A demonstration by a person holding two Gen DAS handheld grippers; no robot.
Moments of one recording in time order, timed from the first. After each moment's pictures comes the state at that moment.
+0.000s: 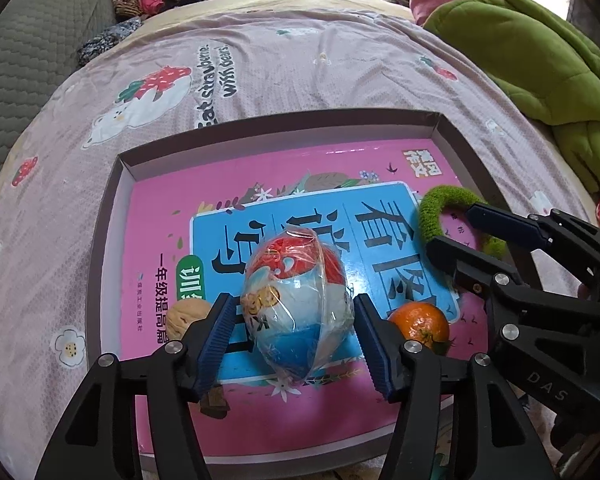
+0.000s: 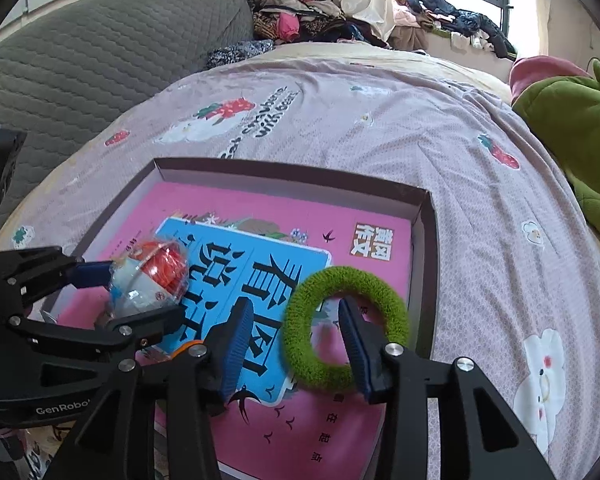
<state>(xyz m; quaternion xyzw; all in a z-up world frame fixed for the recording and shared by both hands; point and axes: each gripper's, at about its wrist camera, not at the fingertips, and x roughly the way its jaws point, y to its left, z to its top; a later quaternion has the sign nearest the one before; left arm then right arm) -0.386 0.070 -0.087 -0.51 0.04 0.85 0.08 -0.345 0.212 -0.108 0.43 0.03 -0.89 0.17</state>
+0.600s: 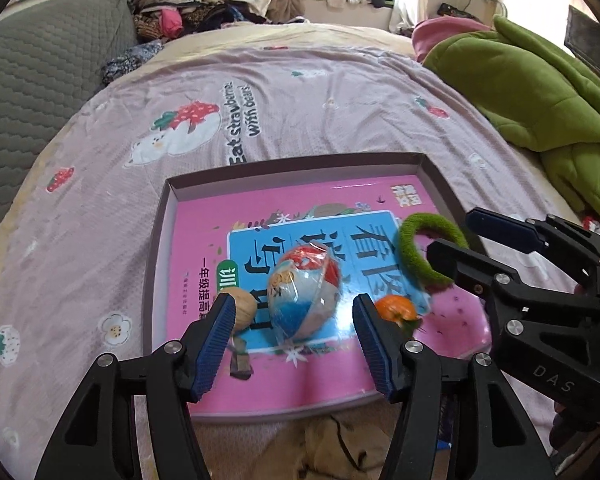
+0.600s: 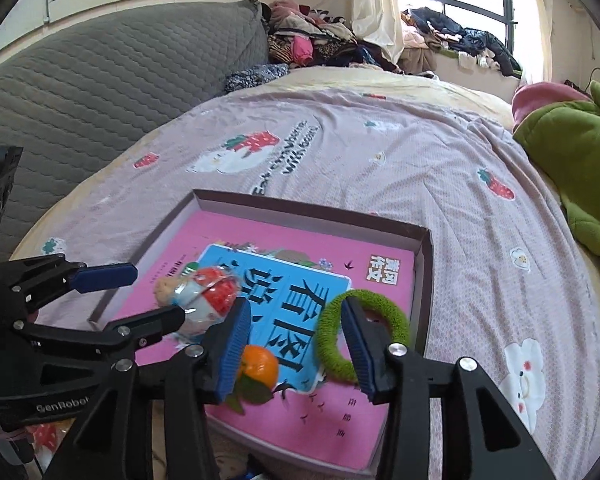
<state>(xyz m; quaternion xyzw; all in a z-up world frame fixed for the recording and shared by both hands) -0.344 0.057 -0.033 -0.47 0.03 0.88 0.07 -0.314 0.205 -0.059 0.39 0.03 -0.90 0.19</state>
